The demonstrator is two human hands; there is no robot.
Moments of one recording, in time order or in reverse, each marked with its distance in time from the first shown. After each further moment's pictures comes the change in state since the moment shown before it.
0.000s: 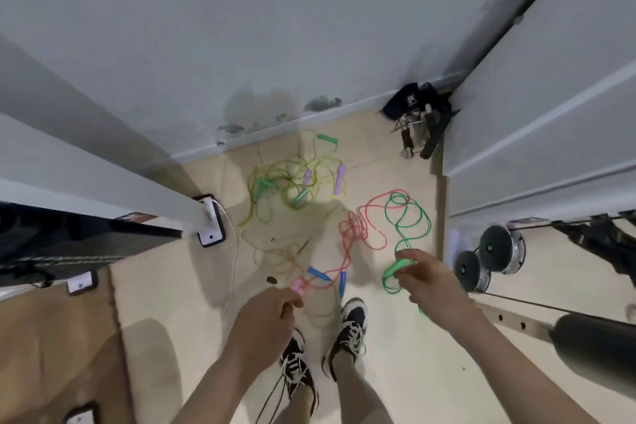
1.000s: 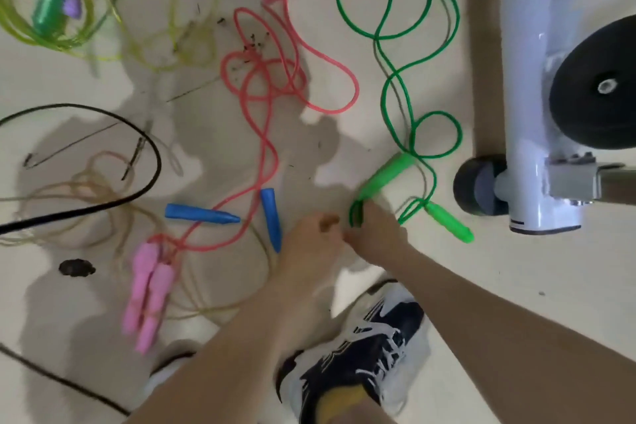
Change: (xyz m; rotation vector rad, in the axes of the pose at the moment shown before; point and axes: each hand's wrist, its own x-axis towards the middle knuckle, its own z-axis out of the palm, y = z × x) left_hand 0.336 -0.162 0.530 -0.325 -0.370 -0.190; right_hand 0.367 0.476 0.224 -0.376 -0.004 0.309
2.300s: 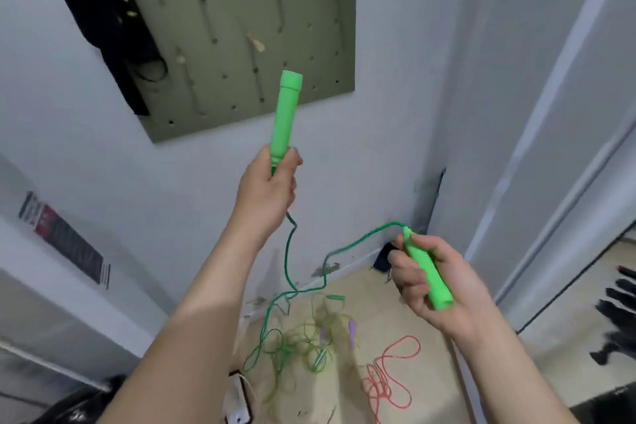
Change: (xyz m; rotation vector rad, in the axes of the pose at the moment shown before) left_hand -0.813 0.543 -0.434 -0.192 0.788 1.100; right_hand -0.756 -0.315 -0.537 1.597 -0.907 -0.728
